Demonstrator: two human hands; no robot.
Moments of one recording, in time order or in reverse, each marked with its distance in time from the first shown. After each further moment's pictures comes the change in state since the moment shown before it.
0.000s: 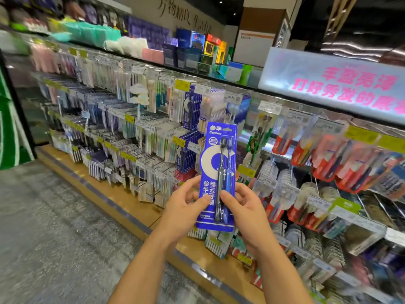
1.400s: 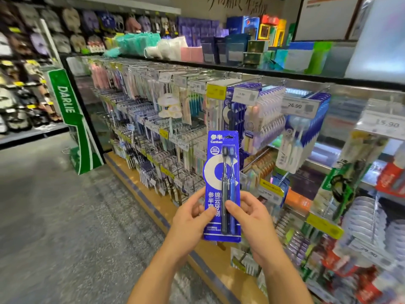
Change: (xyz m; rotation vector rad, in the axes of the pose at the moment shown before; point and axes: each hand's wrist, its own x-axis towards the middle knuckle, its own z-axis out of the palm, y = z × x) left_hand 0.228 -0.042 -0.062 0.081 0.230 -0.104; right_hand 0.270 0.075 0.032 0.168 -0.230 0.120
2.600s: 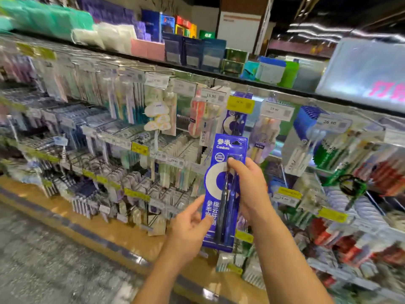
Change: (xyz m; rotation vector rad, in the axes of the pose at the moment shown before) left_hand 0.139 -0.013 -0.216 0.048 -0.383 0.079; right_hand 0.160 -0.016 0.221 -0.002 0.566 -0.174
